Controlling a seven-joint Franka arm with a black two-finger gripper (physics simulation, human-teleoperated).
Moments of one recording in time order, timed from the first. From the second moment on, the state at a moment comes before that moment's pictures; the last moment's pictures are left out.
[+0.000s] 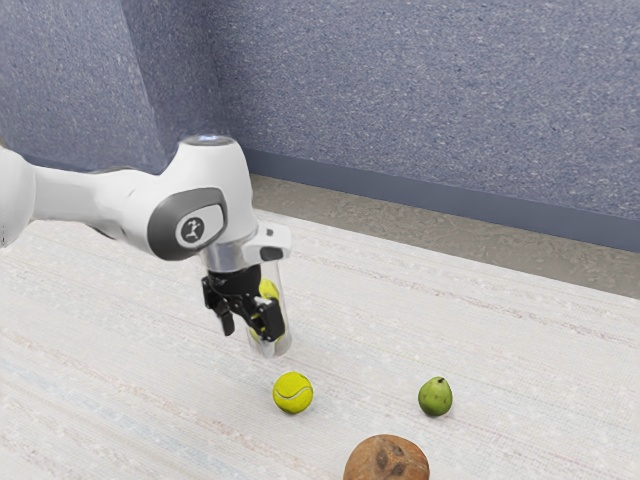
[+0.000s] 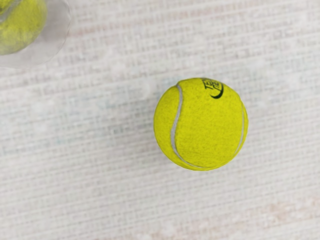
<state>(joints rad) -0.23 -0.04 0.00 -2.24 -0.09 2.11 0.02</state>
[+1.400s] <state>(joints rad) -0.27 0.14 -0.03 -2.24 -0.14 2.36 -0.07</state>
